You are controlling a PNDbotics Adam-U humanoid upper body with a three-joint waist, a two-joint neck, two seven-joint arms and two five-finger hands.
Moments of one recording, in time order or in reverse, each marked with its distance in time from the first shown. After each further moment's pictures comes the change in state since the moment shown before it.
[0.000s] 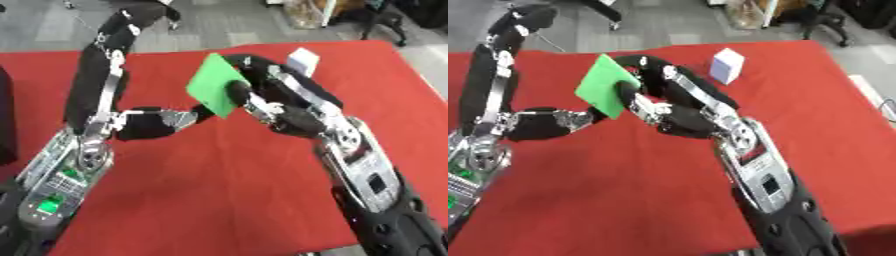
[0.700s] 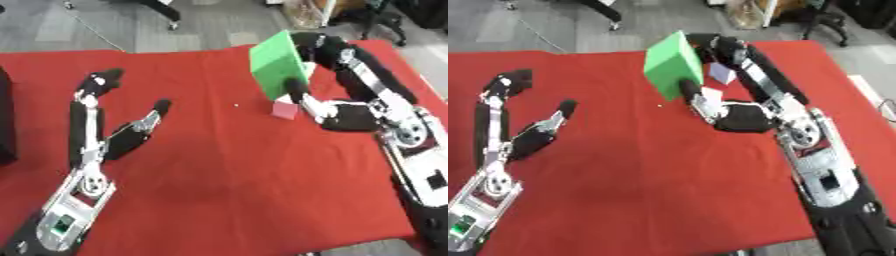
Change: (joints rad) left arm 0.071 -0.068 0.044 0.245 0.235 0.066 0.231; right arm 0.042 -0.089 -0.076 -0.028 0.237 -0.229 -0.070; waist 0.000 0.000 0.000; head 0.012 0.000
